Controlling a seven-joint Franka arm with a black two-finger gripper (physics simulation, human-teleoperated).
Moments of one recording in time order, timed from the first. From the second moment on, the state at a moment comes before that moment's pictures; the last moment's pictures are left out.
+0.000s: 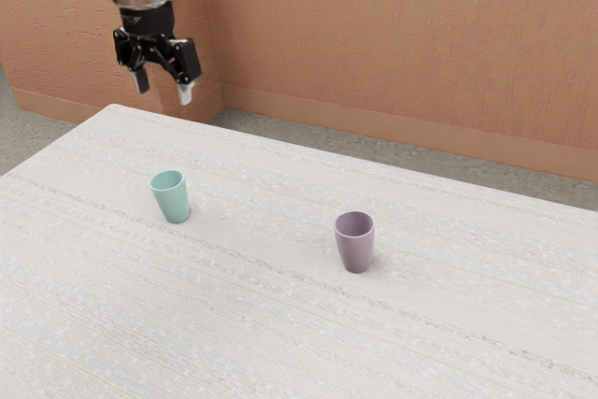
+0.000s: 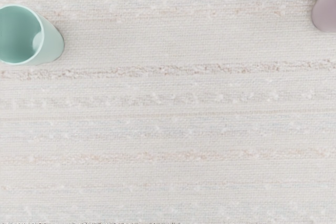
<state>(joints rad) -0.19 0.07 0.21 -1.45 0.02 1.47 0.05</state>
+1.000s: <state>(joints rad) -0.14 0.16 0.26 -1.59 0.01 1.68 0.05</state>
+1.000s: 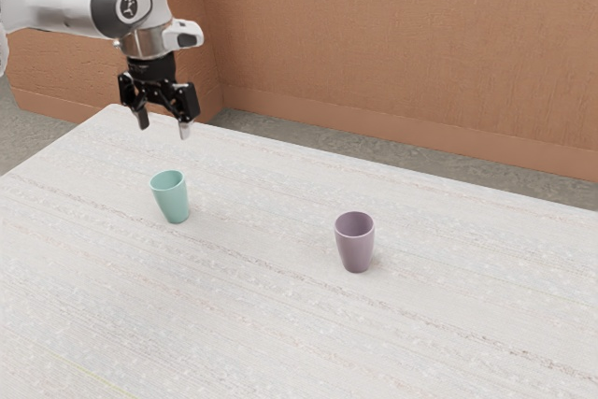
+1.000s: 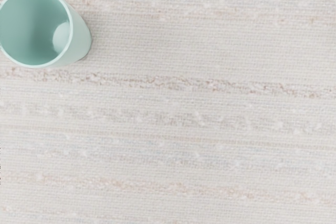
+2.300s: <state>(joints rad) -0.03 0.38 0.25 -1.55 -0.03 1.83 0.17</state>
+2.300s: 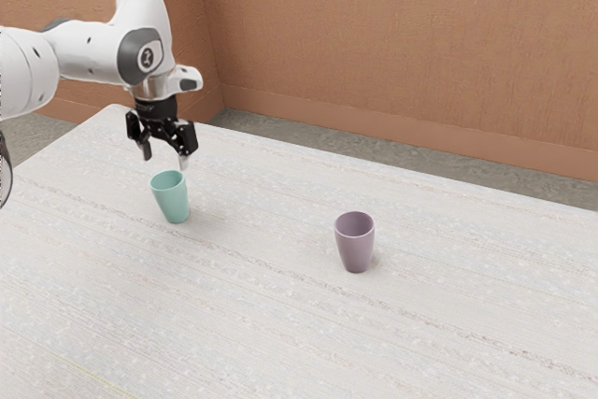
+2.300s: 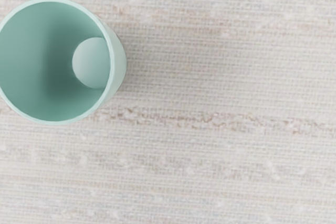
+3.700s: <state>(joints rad) 0.03 0.63 0.23 -1.36 -0.07 1.85 0.22</state>
